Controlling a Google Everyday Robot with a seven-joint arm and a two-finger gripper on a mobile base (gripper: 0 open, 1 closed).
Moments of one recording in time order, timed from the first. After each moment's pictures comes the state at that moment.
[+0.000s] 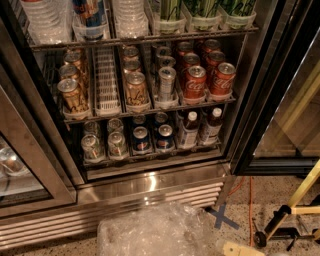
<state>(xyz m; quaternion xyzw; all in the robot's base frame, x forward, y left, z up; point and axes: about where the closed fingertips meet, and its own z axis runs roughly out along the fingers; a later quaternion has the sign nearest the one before) 0.295 -0.203 0.632 0.12 0.88 0.36 0.28</state>
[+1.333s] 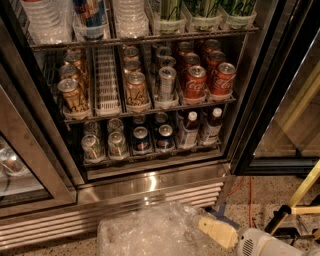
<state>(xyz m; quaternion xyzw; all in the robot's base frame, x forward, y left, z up) 0.348 -0.171 0.637 0.12 0.90 0.27 0.32</state>
